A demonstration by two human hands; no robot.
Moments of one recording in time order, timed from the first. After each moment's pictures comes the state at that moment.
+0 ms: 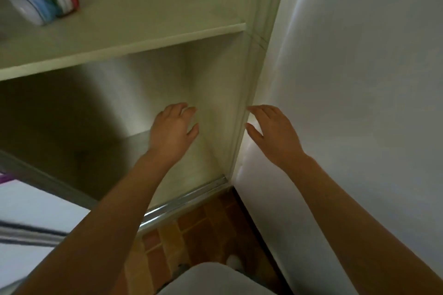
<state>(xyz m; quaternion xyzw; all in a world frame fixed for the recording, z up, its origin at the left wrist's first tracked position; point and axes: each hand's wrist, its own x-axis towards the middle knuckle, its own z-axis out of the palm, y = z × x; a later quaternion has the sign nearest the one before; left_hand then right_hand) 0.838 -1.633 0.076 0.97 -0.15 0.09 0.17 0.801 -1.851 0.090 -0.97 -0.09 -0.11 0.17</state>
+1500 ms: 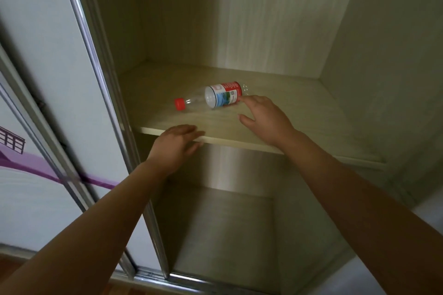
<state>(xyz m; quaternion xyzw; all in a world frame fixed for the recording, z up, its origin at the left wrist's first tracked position) 0.868 -1.428 0.163 0.97 0.07 0.21 0.07 0.992 -1.619 0.238 -0.88 -0.42 -0.12 0.16</state>
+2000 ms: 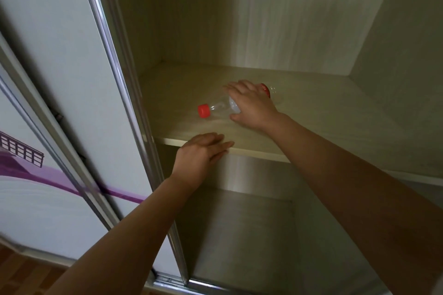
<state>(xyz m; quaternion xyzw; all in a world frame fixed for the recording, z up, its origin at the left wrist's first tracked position) 0.883 -1.403 0.146 0.95 0.00 0.29 0.09 1.035 -1.506 0.229 -0.86 -0.49 -0.15 0.07</state>
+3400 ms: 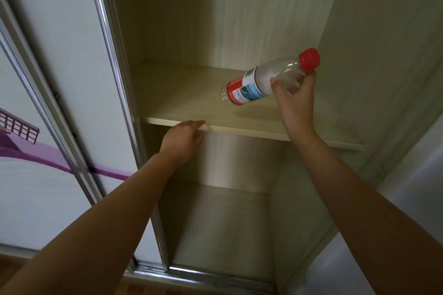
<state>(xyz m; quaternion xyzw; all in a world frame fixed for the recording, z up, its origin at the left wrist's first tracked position) 0.847 -1.458 0.171 0.96 0.11 0.21 0.17 0.933 -1.661 0.258 -0.67 -0.23 -0.18 0.68</state>
